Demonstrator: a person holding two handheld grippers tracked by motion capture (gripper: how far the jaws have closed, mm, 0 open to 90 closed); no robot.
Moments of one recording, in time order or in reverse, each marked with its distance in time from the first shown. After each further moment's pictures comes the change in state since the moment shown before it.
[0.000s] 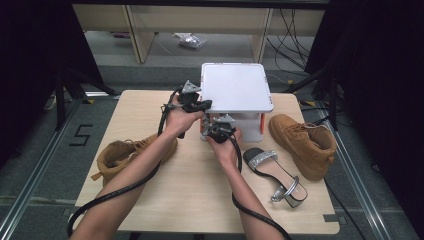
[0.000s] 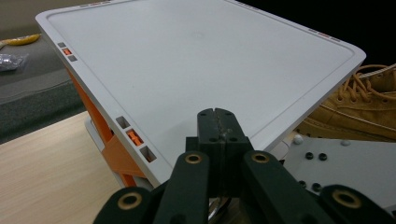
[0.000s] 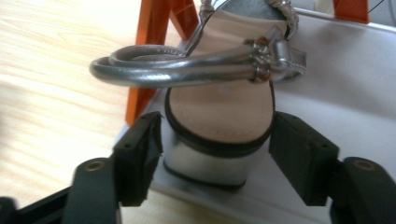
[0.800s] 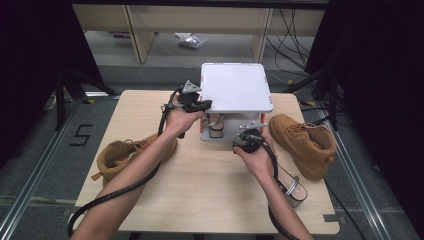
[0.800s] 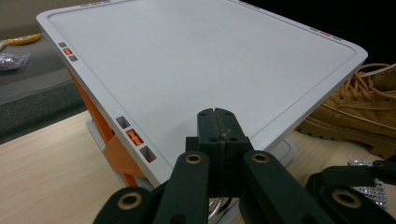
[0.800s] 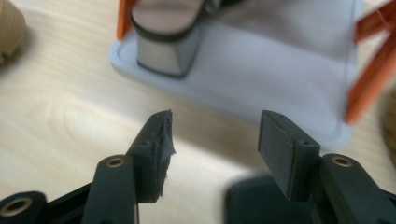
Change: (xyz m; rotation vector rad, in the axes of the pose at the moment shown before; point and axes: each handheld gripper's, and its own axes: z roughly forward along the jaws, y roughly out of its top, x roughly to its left) left arm -0.001 0.001 0.000 0.010 0.008 0.001; right arm -0.064 -0.016 -0.093 0.147 0.072 -0.073
